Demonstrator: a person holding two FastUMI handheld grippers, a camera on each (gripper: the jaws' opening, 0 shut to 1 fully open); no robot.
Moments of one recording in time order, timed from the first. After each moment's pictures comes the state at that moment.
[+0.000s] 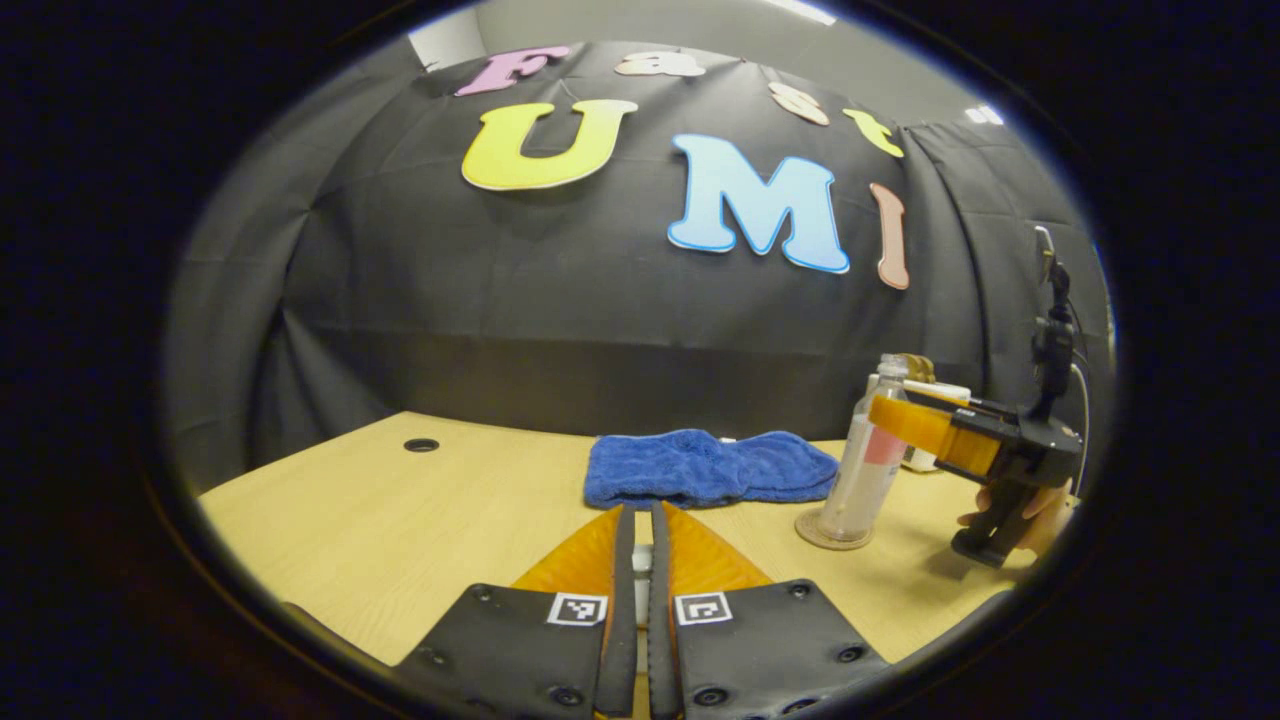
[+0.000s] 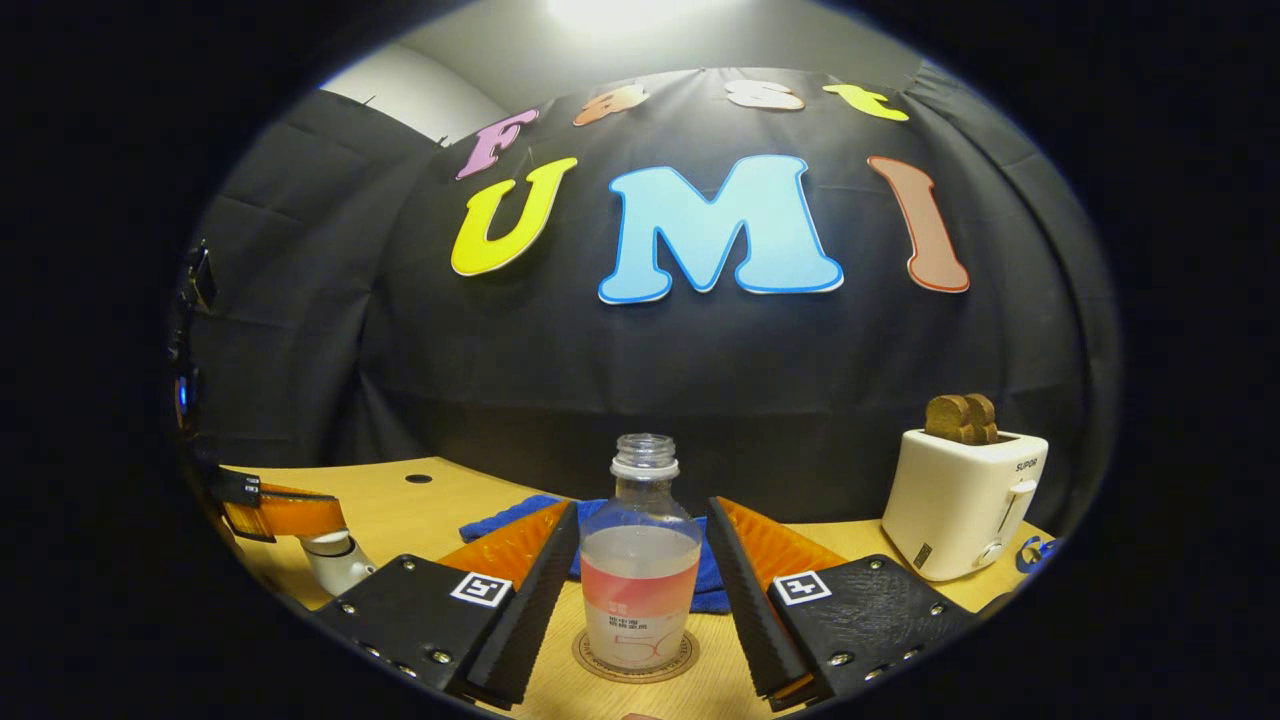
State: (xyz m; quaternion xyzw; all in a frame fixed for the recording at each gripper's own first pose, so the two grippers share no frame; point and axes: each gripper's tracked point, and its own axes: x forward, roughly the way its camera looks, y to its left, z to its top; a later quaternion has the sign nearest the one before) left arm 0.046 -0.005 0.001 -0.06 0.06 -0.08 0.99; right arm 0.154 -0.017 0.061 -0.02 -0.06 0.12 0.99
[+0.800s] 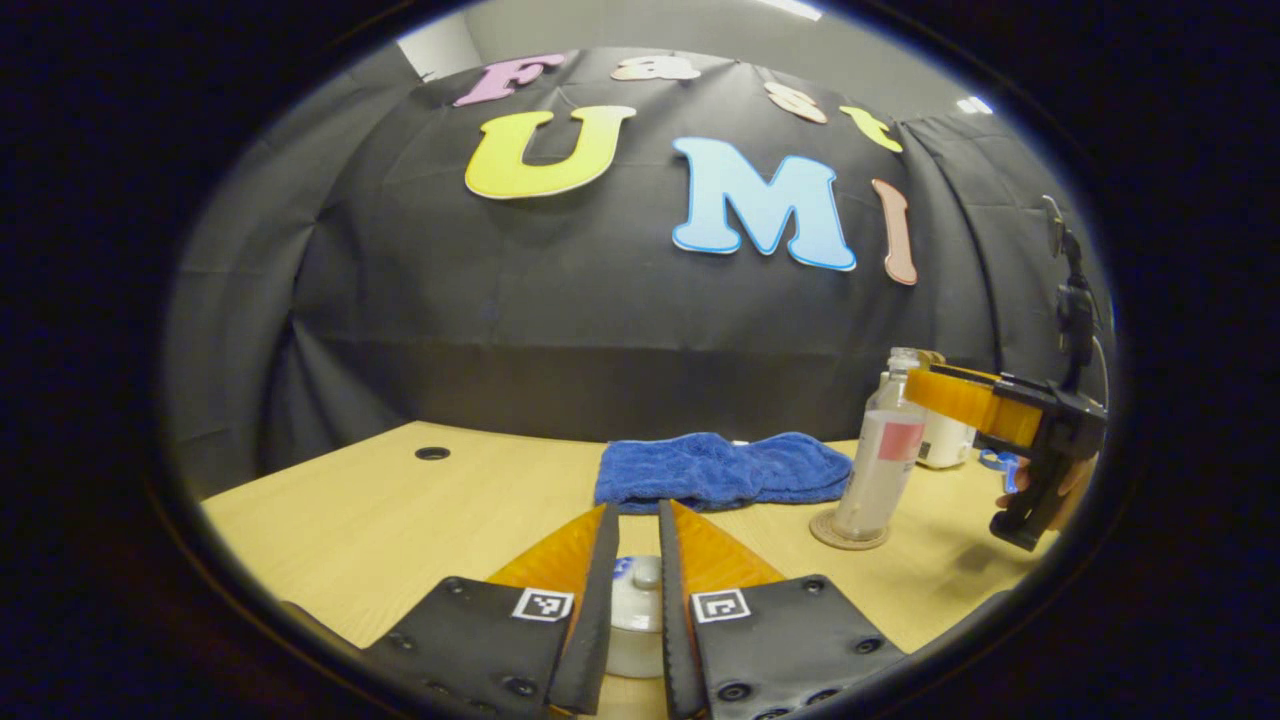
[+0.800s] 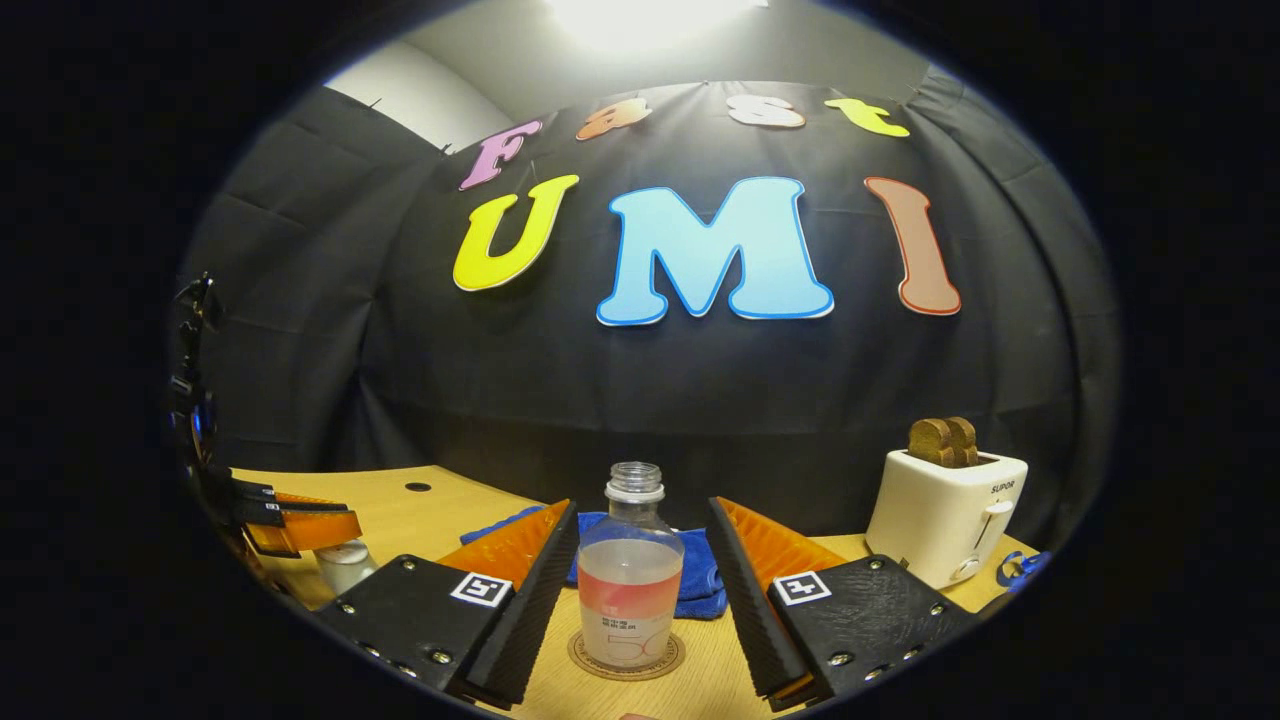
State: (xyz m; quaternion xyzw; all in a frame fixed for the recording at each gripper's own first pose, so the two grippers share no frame) left arm 0.049 -0.004 0.000 -0.05 0.05 -0.06 1.00; right arm 0.137 -0.023 0.076 -0.03 -0.08 0.11 0.99
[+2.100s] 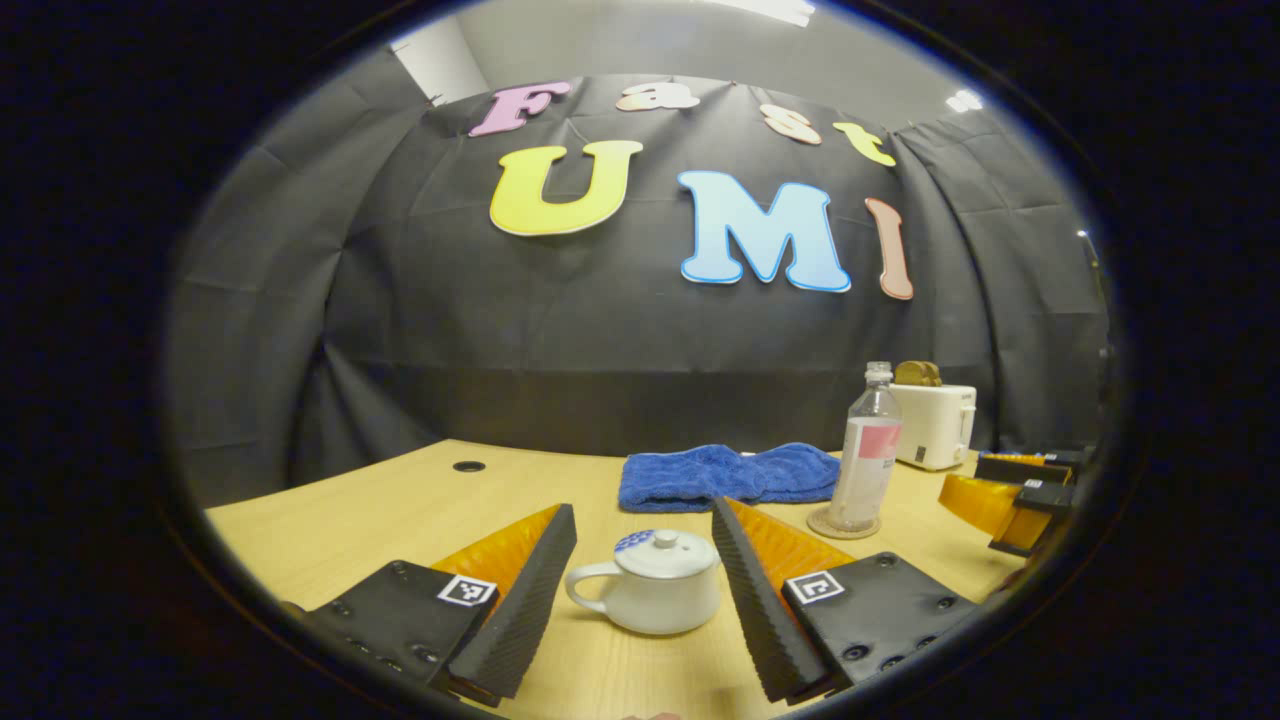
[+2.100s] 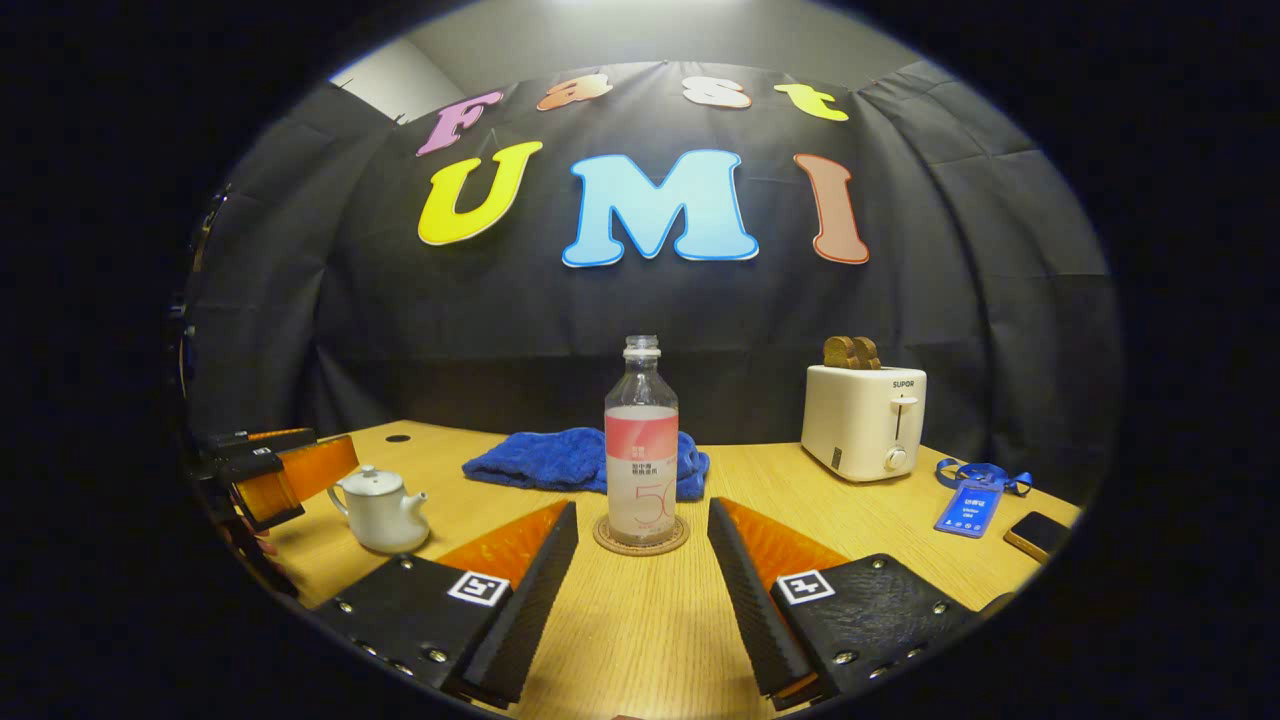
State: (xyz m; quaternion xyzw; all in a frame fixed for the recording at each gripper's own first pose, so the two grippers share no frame) left arm -0.018 0.012 0.011 -0.03 0.01 -0.03 1.00; right arm 0.031 -0.018 -0.002 0.00 0.00 -0.01 1.00
